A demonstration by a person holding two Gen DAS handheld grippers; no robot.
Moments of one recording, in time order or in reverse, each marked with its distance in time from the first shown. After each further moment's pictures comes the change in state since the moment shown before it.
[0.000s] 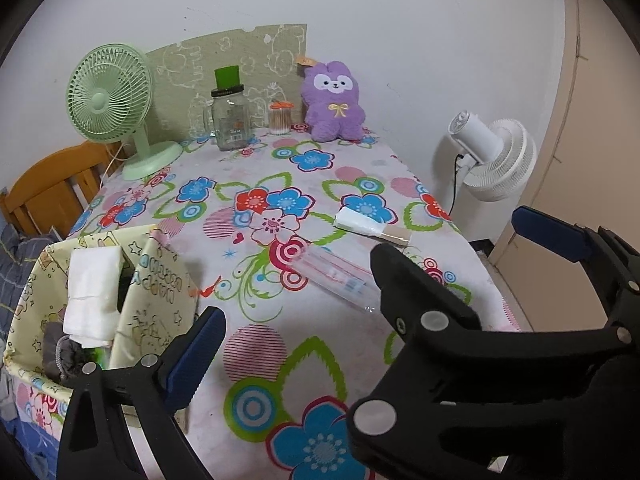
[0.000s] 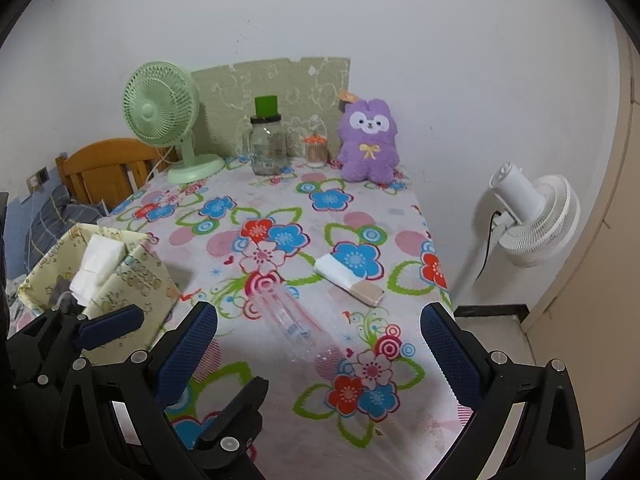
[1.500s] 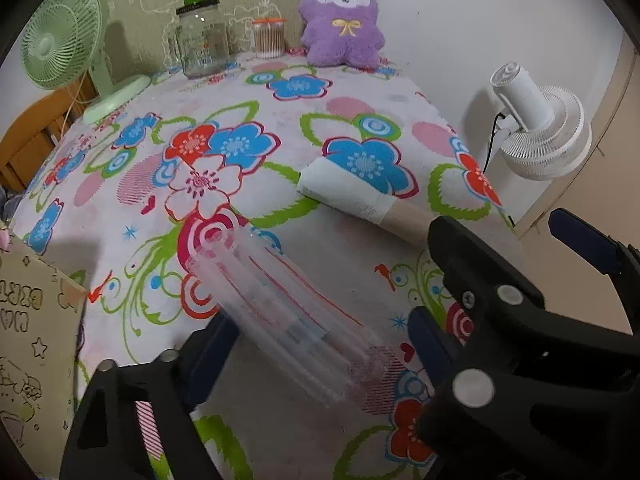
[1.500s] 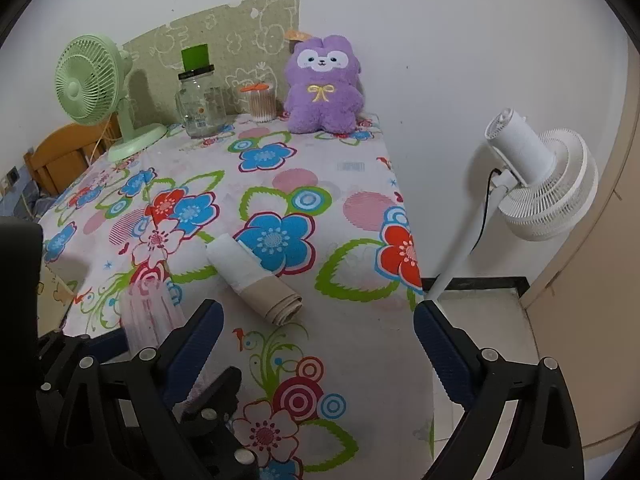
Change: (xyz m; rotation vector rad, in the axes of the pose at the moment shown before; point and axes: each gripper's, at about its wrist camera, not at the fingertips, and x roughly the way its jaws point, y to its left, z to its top) left arm 0.136 -0.037 0.023 -0.101 0.233 0.036; right arm 0.117 -0.086 -0.001 0.047 0.134 -0.025
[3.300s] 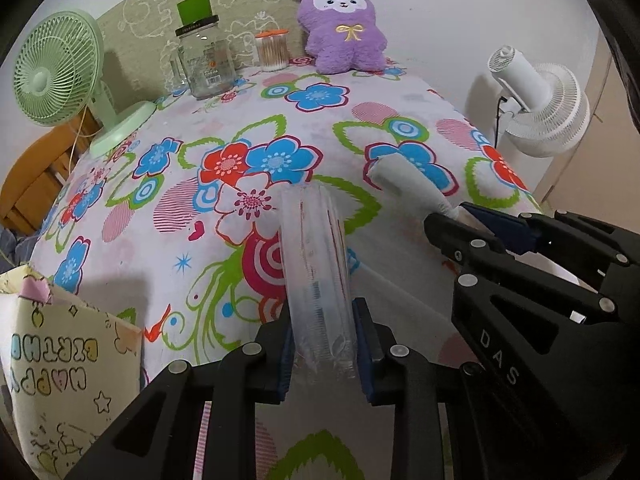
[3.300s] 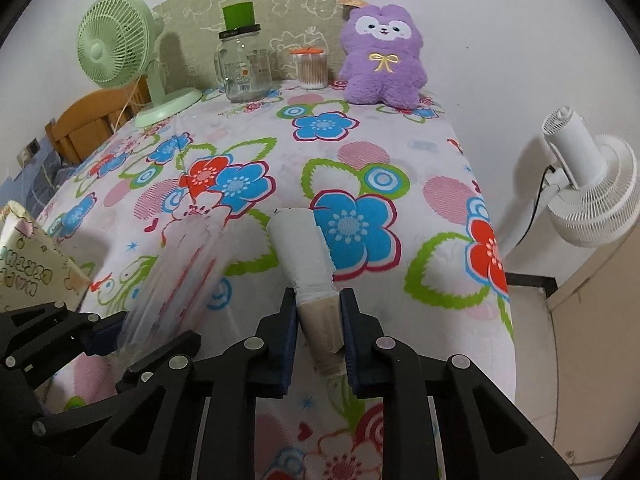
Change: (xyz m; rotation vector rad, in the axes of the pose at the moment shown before) left arm -0.011 0.034 0.003 0.137 -0.029 0.046; right arm 0.032 0.045 0.006 -0.062 0.093 0.100
